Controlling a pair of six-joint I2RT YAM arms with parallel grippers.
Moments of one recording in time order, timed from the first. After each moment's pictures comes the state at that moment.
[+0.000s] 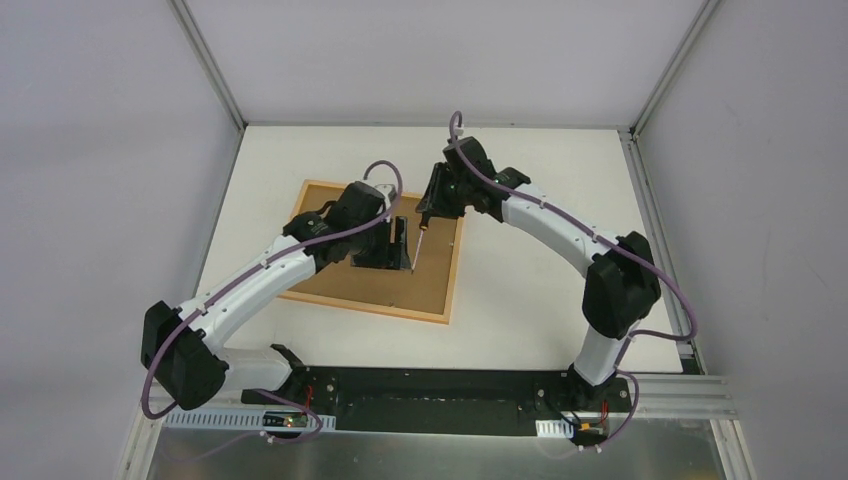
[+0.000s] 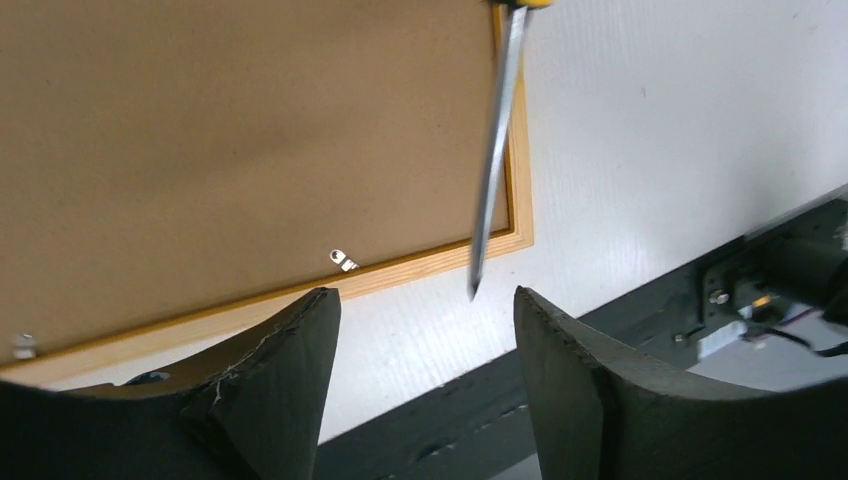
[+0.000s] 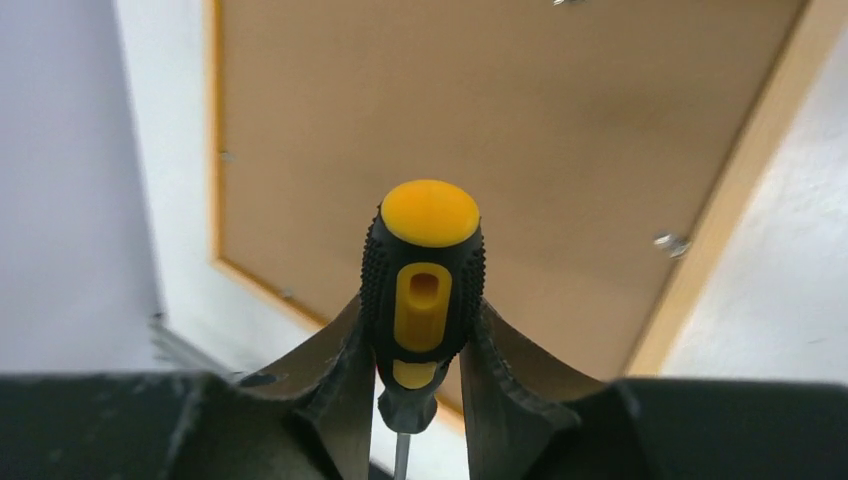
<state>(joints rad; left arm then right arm) -0.70 1.26 1.10 -0.73 0.03 -0.49 0.70 1.79 1.58 -0.59 -0.08 0.86</state>
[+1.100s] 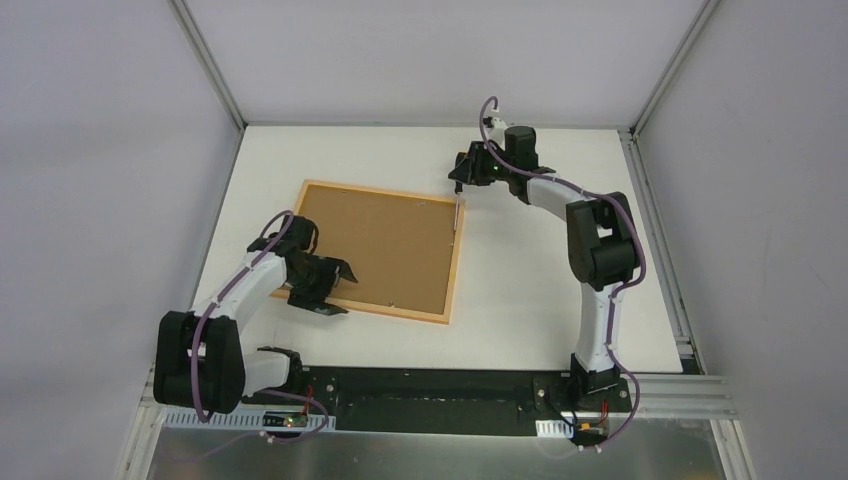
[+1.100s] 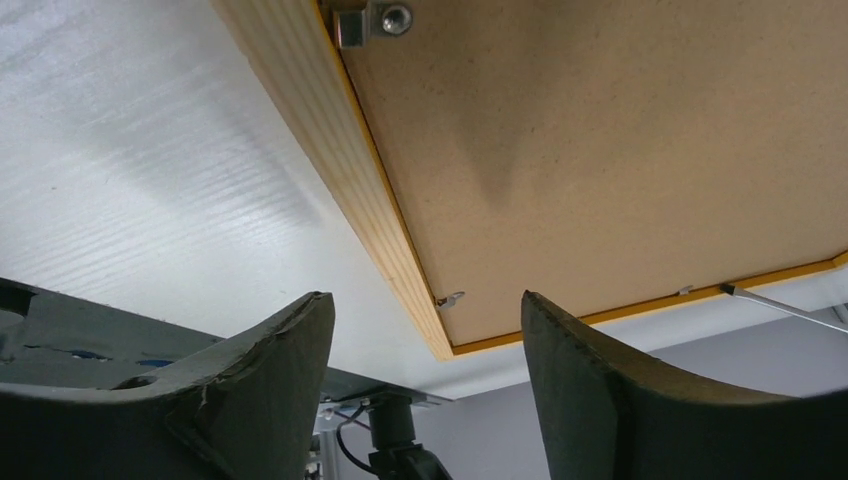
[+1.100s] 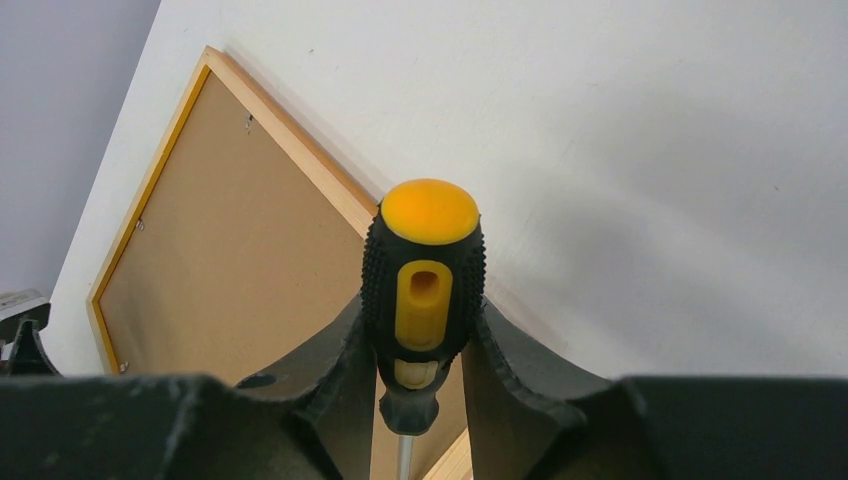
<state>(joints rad) -0.12 1.21 0.67 -0.81 0.26 -1.42 0.32 2.09 1.46 0.14 -0.55 0.36</state>
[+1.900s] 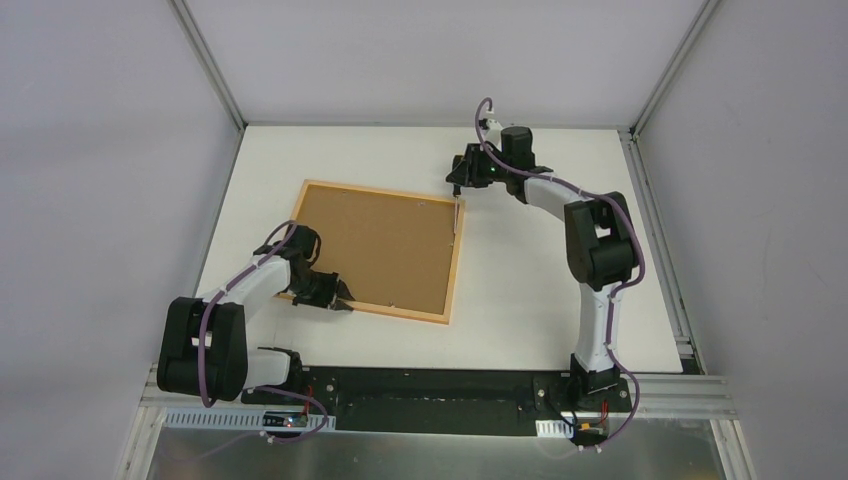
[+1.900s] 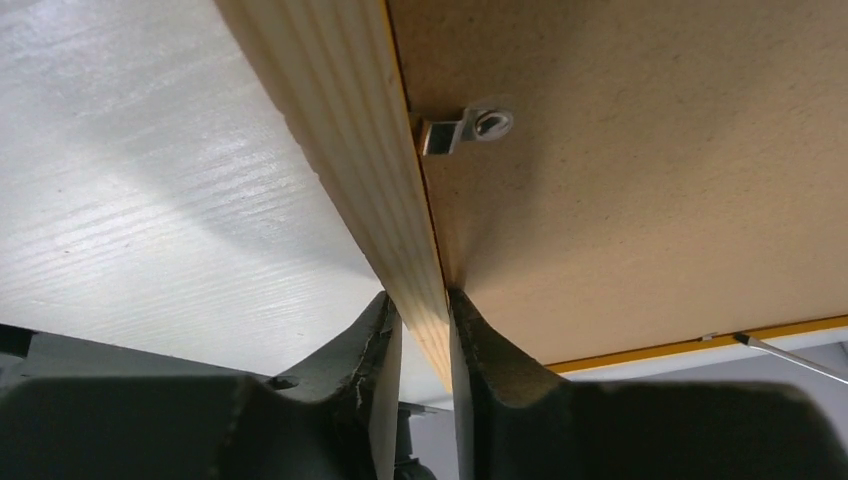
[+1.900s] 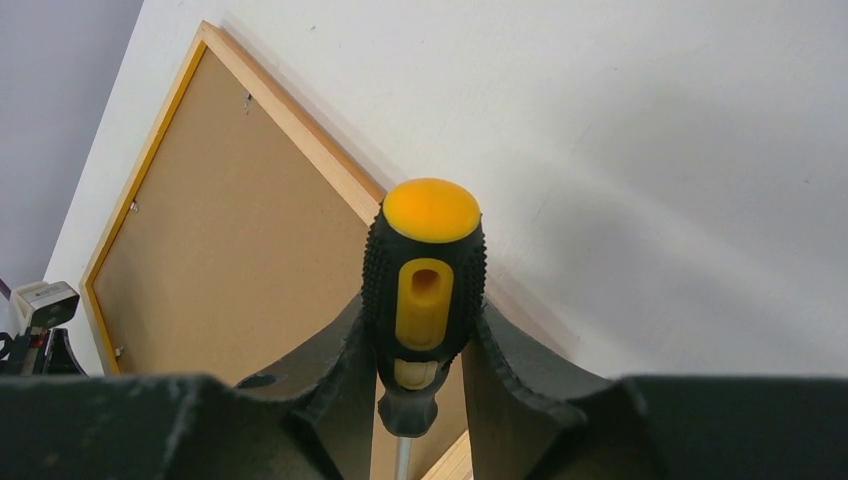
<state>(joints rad) -0.12 1.29 0.59 -0.72 0.25 -1.44 0.33 2.10 1.47 0.09 -0.57 0.34</state>
